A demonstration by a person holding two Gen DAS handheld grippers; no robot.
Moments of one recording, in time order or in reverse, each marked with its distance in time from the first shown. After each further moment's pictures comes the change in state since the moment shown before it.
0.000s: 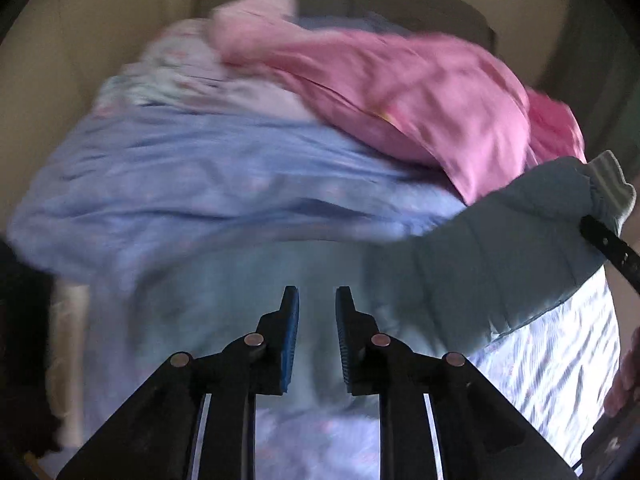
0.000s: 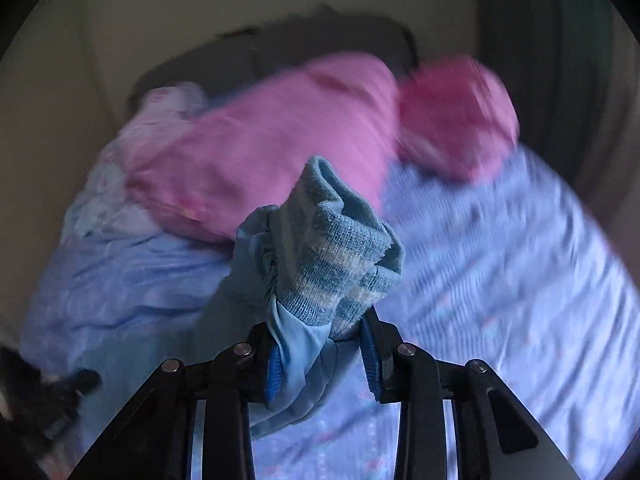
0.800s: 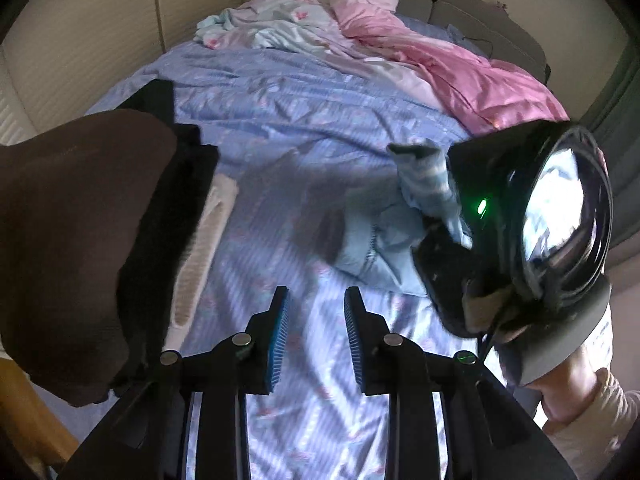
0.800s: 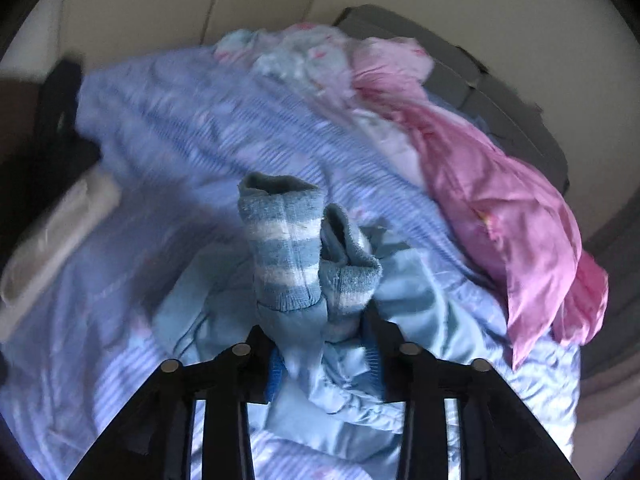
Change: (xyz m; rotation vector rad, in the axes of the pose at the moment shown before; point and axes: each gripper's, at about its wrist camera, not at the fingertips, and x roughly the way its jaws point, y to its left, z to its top) left arm -0.067 0.185 -0.087 -0.174 0.073 0.034; right arm 0.014 0.342 -0.141 -0.799 0.062 0.035
